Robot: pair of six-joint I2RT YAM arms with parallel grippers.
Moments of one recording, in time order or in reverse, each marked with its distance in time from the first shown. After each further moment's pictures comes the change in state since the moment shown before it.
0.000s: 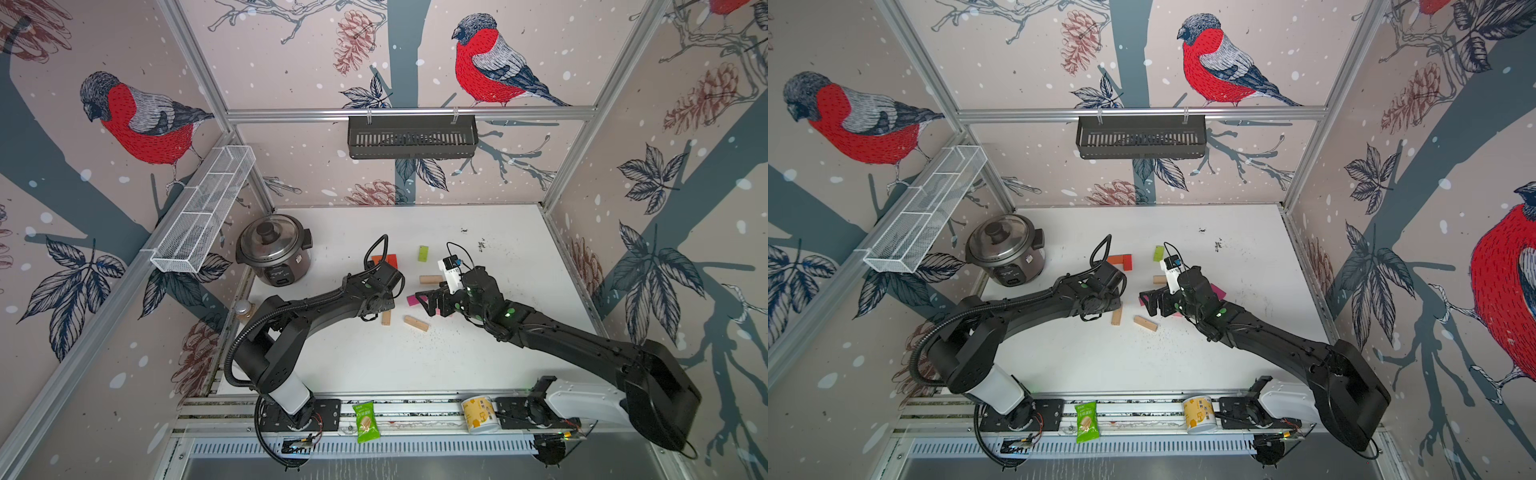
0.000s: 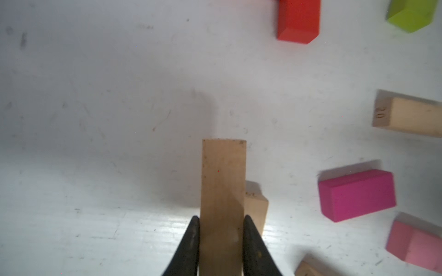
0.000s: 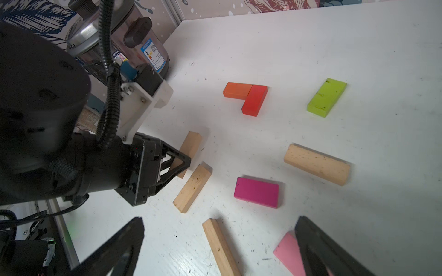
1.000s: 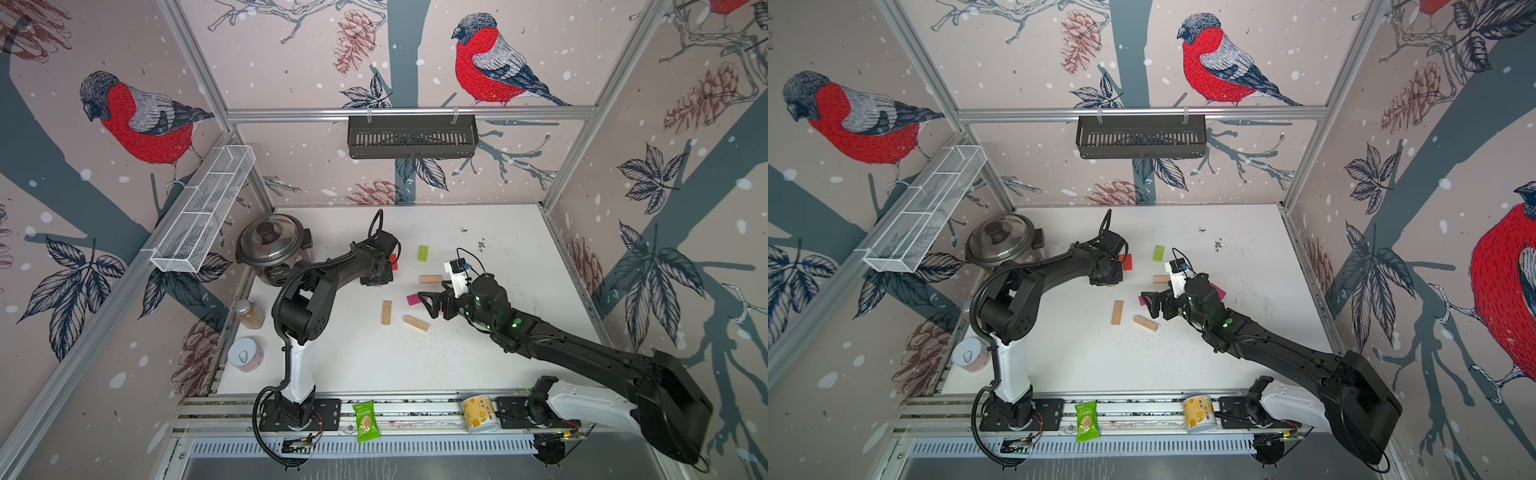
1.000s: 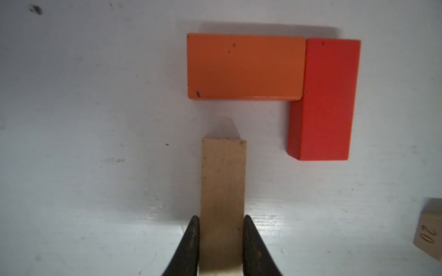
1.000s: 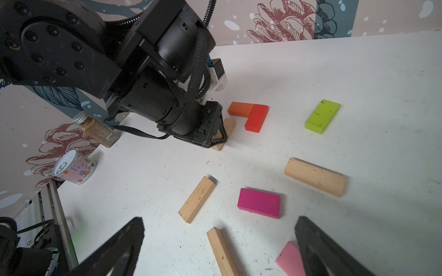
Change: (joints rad) left arm 0.188 0.375 0.401 -0.133 0.106 0.207; right arm 0.020 -0.078 -0.091 0.125 0.041 0.003
